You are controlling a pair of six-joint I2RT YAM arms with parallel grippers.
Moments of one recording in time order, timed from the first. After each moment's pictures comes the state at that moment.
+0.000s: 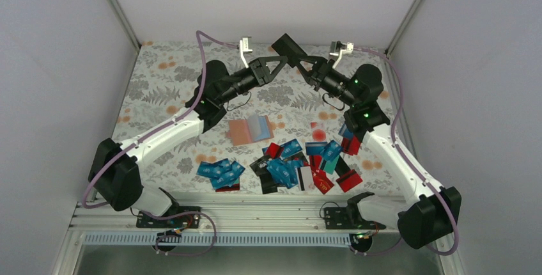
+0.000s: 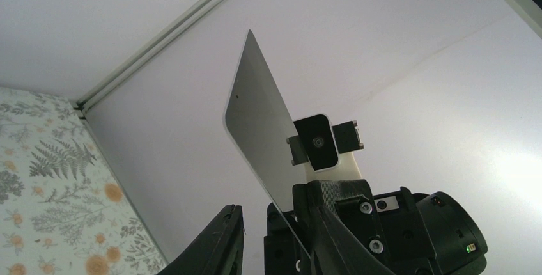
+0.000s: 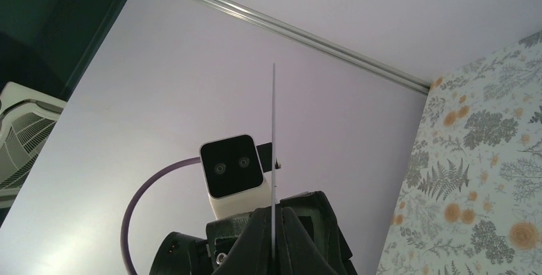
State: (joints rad) left arm -0.68 1.46 1.15 0.53 0.40 -1.04; right arm 0.38 1.16 1.02 0.33 -0.60 1.29
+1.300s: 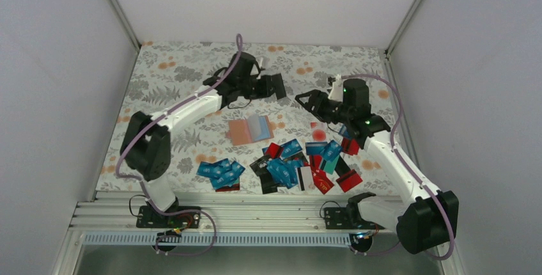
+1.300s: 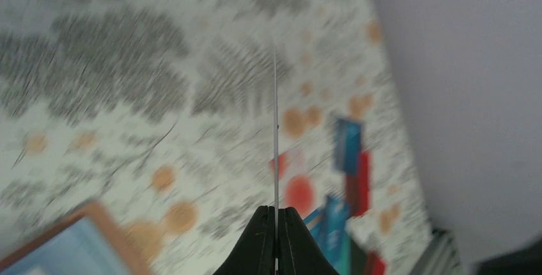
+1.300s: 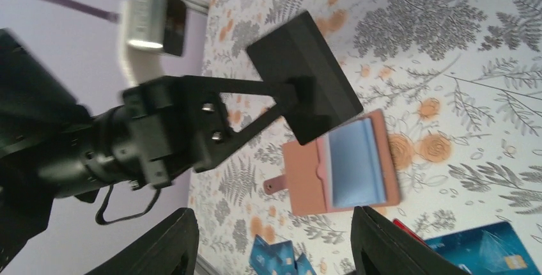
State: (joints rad) left arm -0.61 1.79 1.42 -0.33 0.38 -0.67; right arm 0.30 1.12 0.87 -0.28 -0.56 0.83
